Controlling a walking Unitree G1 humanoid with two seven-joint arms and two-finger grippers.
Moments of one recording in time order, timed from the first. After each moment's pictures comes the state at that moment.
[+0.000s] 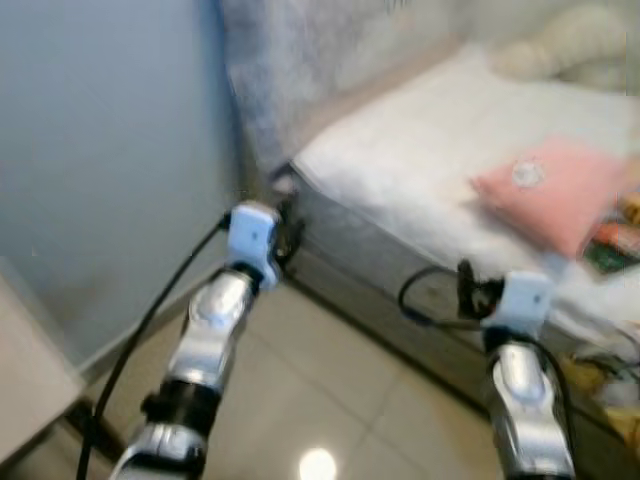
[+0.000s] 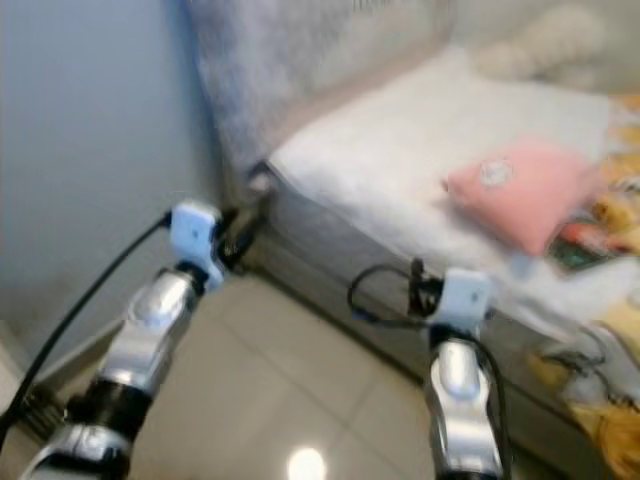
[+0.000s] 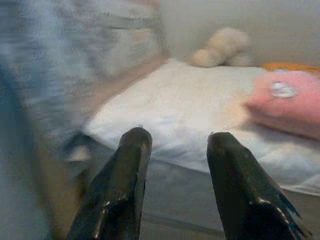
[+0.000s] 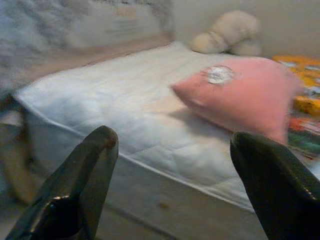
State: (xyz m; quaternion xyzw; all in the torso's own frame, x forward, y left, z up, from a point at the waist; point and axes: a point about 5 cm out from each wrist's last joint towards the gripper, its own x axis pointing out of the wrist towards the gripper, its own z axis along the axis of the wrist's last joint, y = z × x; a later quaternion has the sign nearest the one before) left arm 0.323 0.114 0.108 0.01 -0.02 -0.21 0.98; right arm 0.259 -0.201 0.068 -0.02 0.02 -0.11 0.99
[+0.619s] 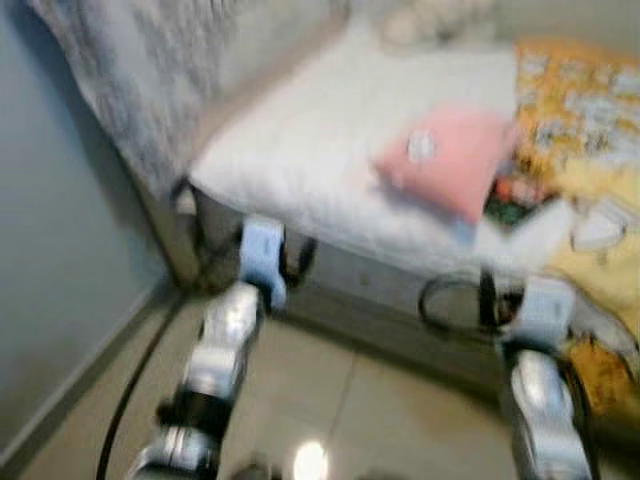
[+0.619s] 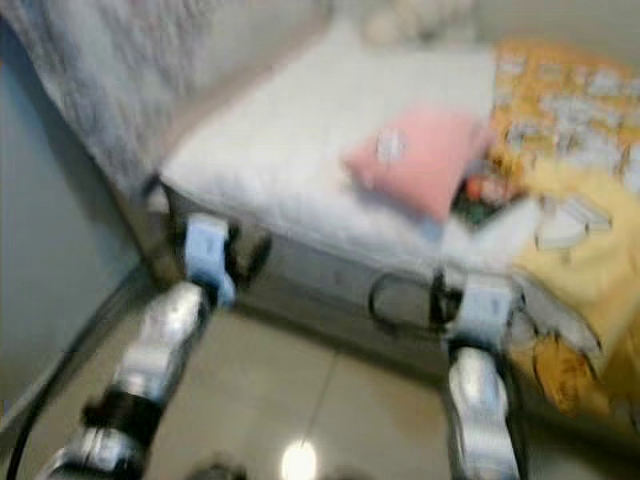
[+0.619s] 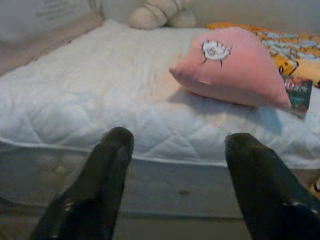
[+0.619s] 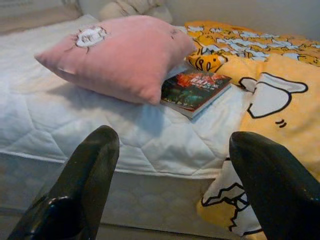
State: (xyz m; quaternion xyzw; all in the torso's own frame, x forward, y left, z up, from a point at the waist) left arm 0.320 0.111 0.086 0.00 0.04 -0.18 0.98; right arm 0.253 -0.214 0.059 -0.02 0.04 -0.13 0.99
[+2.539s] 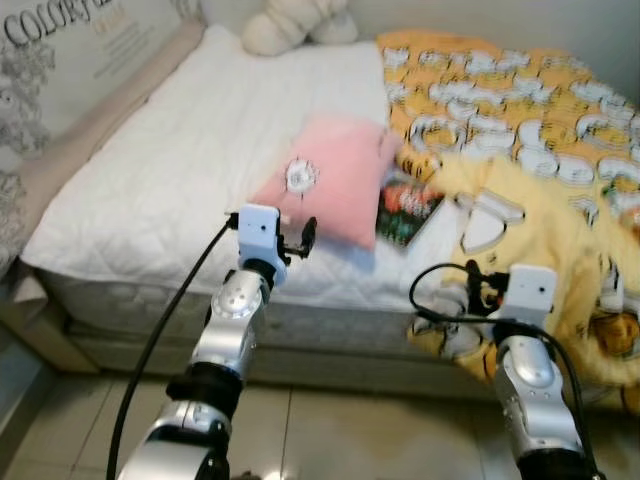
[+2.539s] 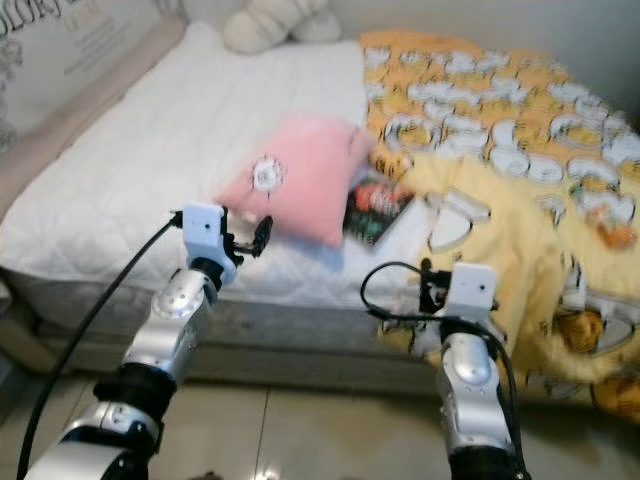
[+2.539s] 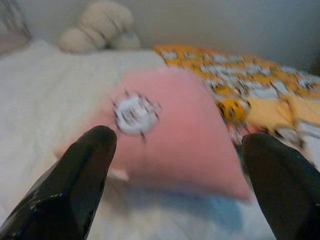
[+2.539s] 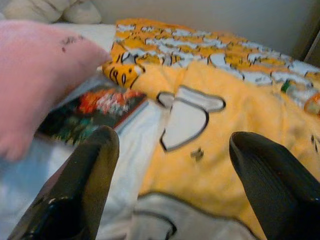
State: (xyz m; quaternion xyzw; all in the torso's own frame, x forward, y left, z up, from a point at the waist) left arm 0.341 0.109 0.104 -0.01 0.00 -0.13 0.99; right arm 0.275 -0.211 0.062 -0.02 0.04 -0.10 0.99
